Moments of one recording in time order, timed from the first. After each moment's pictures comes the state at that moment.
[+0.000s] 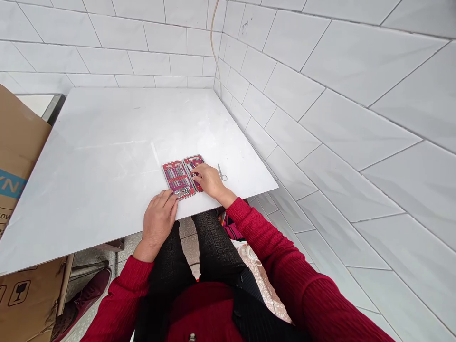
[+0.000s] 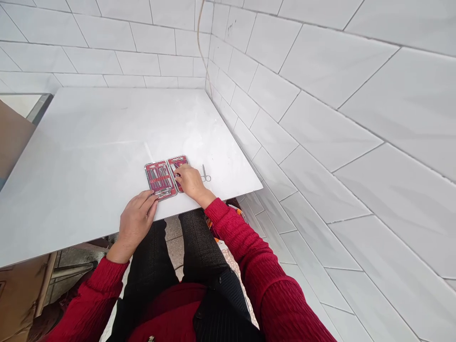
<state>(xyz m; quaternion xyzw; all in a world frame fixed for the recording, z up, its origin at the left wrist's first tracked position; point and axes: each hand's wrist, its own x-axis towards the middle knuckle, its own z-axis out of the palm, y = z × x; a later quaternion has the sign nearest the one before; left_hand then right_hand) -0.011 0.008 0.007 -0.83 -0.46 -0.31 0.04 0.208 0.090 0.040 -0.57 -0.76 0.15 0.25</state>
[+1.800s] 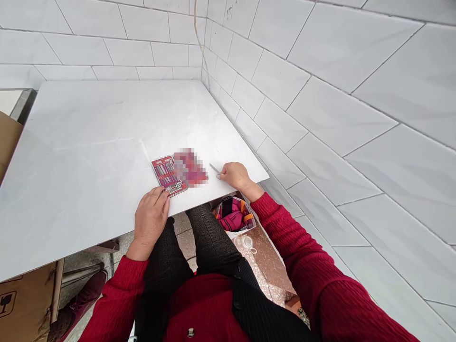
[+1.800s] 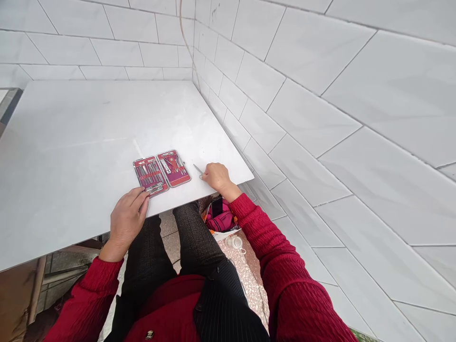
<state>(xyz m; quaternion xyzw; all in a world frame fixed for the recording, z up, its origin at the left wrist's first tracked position) -0.011 0.010 0.003 -0.83 -0.46 -0.32 0.03 0.297 0.053 0.075 -0.75 -0.66 0.08 -0.02</state>
